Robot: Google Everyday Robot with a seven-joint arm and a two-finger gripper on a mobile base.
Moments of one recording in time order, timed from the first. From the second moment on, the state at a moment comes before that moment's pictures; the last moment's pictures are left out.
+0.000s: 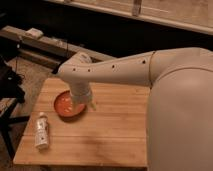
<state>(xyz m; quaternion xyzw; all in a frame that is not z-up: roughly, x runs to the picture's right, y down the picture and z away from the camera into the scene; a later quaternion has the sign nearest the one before) -0.105 0.104 0.703 -0.26 0.23 0.64 0.68</state>
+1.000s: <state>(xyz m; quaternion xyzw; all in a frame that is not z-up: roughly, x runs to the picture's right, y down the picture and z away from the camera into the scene) -0.295 0.188 0.648 -0.34 0.15 0.55 0.75</state>
